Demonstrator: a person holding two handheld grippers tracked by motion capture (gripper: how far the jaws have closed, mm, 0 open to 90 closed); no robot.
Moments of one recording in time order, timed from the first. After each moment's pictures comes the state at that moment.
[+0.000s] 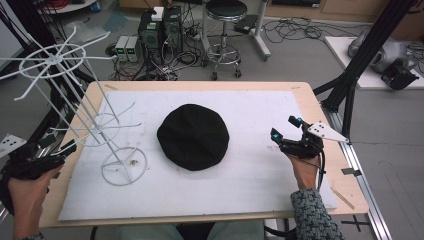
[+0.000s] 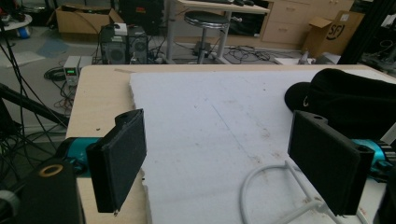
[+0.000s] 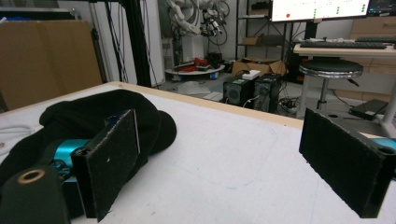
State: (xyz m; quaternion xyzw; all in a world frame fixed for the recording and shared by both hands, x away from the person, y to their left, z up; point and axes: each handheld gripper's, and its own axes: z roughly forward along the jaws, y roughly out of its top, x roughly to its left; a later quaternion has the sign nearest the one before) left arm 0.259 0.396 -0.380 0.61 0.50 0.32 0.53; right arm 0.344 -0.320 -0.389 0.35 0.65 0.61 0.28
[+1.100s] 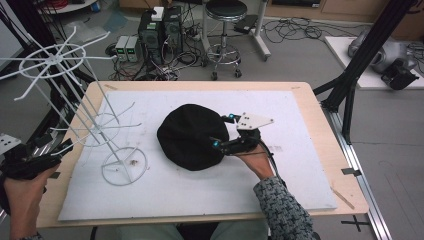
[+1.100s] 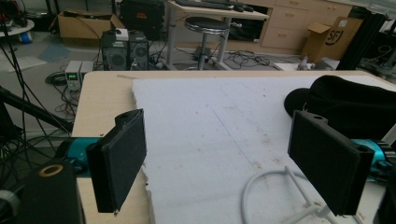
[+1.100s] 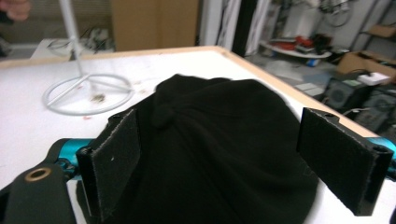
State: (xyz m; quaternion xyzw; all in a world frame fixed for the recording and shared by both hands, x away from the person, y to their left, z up) left arm 0.258 0.400 -0.375 0.60 0.50 0.32 0.53; right arm 0.381 -0.165 -0.392 0.15 0.78 0.58 0.18
